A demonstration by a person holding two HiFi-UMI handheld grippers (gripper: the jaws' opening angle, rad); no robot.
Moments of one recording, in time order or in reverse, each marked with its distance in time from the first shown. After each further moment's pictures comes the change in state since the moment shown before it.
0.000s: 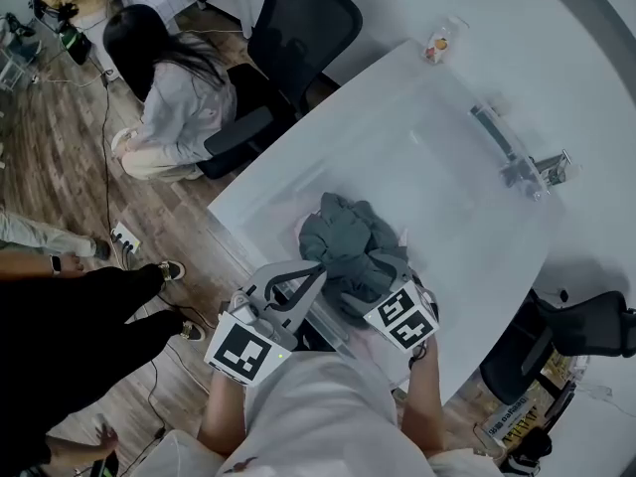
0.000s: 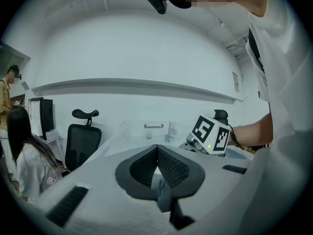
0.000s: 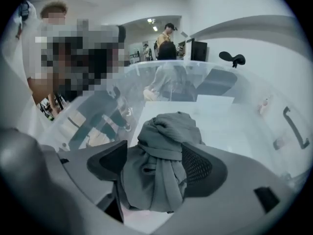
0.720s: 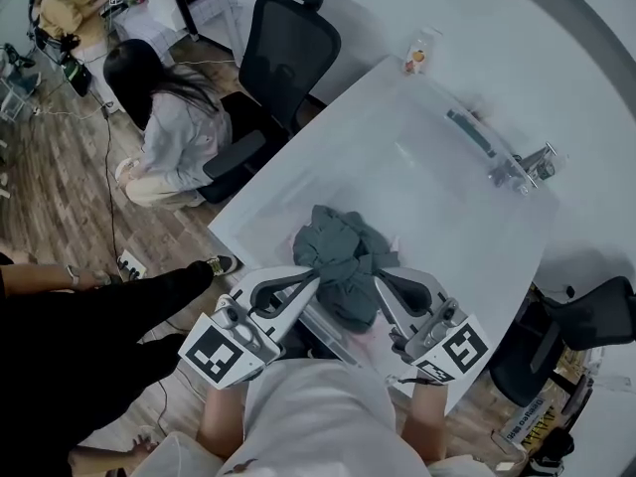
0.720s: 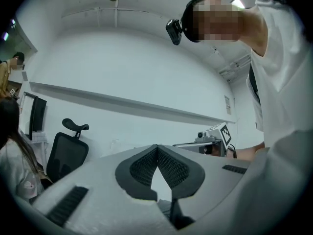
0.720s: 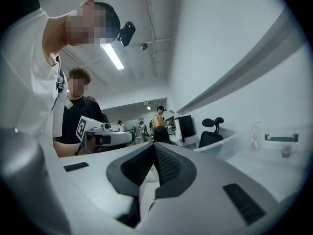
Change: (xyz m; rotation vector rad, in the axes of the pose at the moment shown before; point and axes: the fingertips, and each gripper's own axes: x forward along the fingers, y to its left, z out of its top) left arm -0.023 -0.024 0.052 -0.082 -0.205 -0.108; right arm -0.174 0.011 0.095 0.102 -0.944 -0.021
